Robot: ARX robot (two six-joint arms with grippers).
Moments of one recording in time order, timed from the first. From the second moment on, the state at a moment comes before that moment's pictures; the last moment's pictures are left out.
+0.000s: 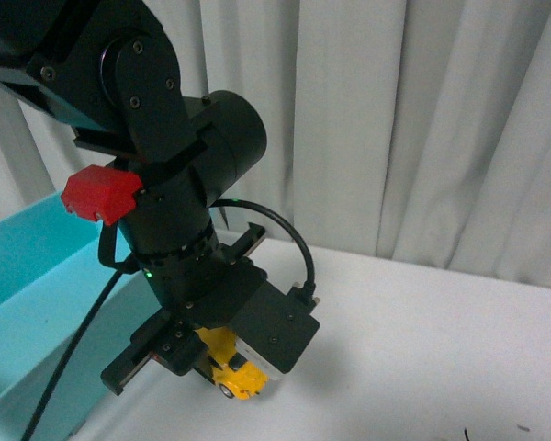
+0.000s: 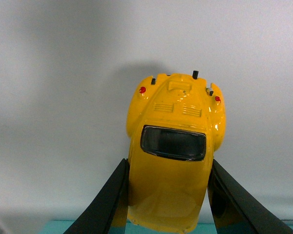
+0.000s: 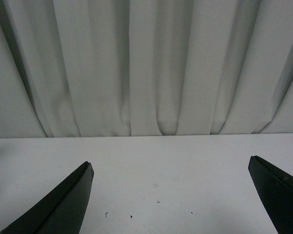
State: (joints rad) left arm -0.20 1.89 1.12 -0.57 0.01 1.66; right arm 0.00 0.00 0.01 0.00 0.00 -0.01
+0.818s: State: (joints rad) left arm 0.19 1.81 1.59 -0.74 0.18 1.22; right arm 0.00 0.00 0.01 0.00 0.00 -0.01
